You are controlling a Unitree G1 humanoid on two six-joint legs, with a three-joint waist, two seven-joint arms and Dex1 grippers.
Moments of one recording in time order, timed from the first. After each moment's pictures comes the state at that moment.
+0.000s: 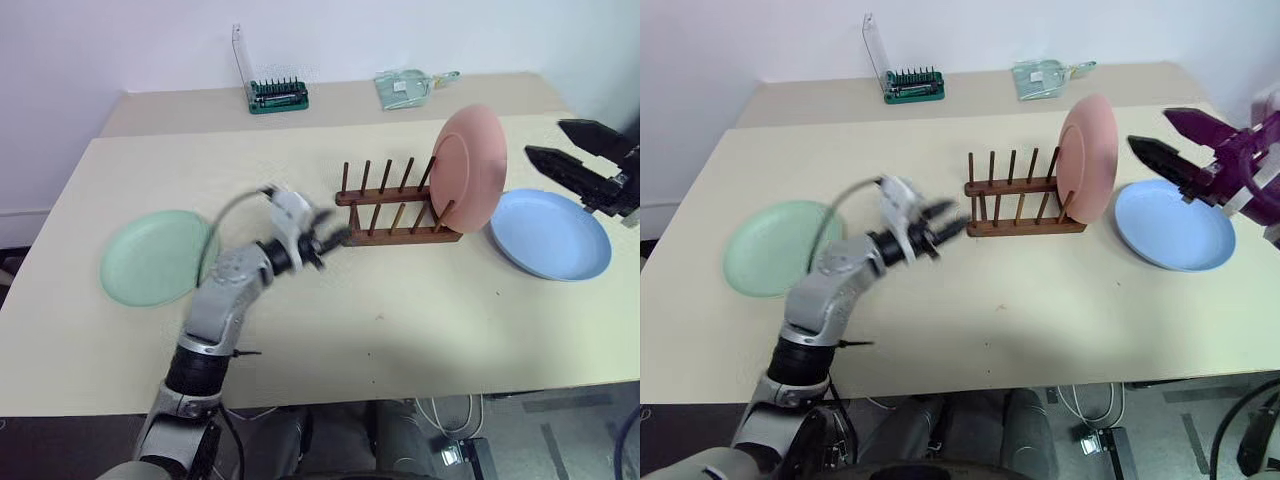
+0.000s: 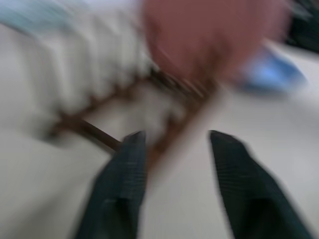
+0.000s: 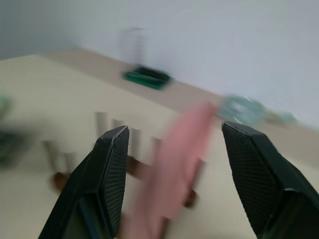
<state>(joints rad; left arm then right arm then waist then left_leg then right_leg) -0.46 0.15 0.00 -0.24 -0.26 0.56 -0.45 -0.31 -1.00 -0.57 -0.37 0.78 0.70 0.82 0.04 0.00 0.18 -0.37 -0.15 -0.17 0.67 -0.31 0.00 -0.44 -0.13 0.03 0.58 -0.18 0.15</state>
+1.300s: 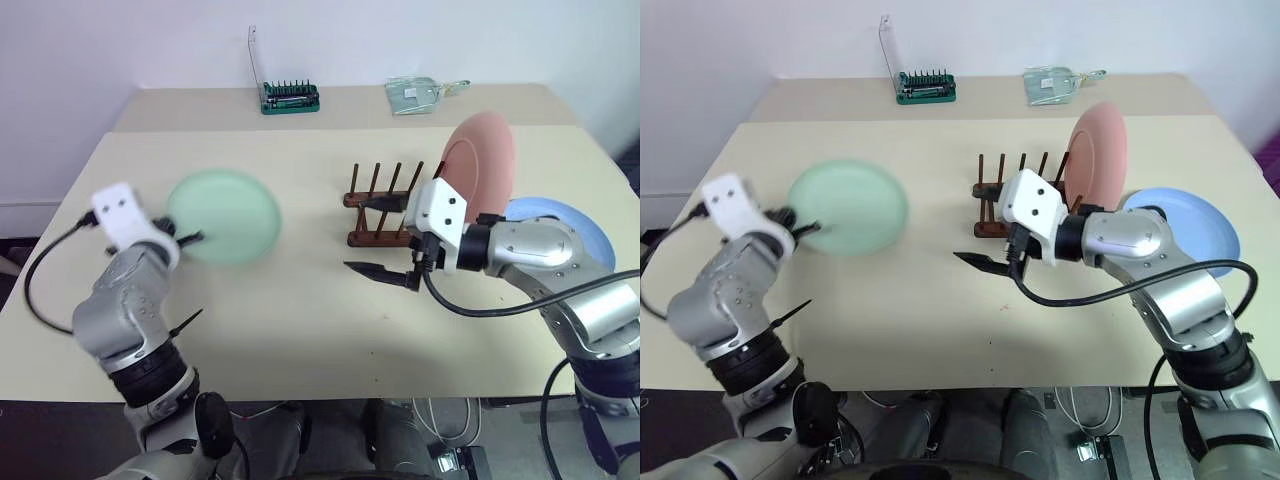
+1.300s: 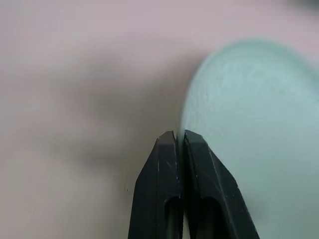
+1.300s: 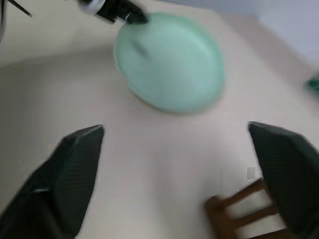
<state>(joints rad) -0.54 0.06 0.50 -0.45 -0.13 1.11 -0.05 -0.55 -0.78 0.17 -0.50 0.39 0.57 0.80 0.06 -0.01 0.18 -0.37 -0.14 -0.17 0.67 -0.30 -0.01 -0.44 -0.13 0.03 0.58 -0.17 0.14</state>
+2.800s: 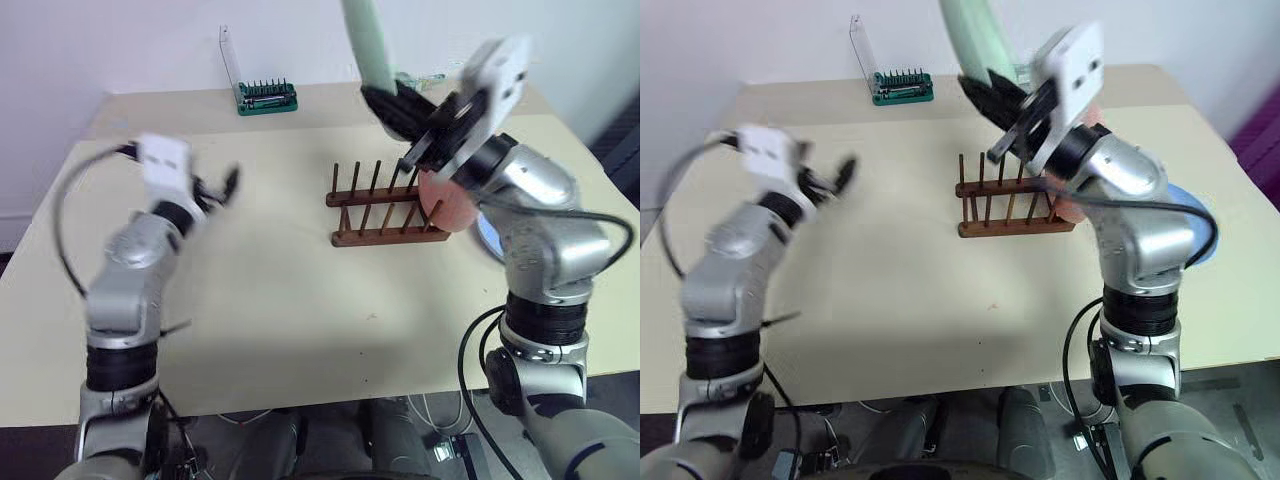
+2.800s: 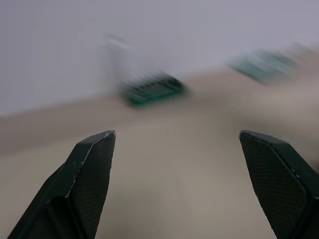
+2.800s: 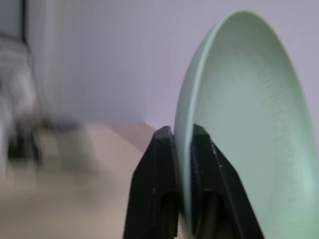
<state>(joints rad) -0.38 0.47 0.05 -0.33 -0.28 0.60 -0.39 -0.79 -0.35 -0.23 -0.38 0.61 0.77 0.54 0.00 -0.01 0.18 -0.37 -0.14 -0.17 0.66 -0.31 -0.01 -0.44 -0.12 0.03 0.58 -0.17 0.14</state>
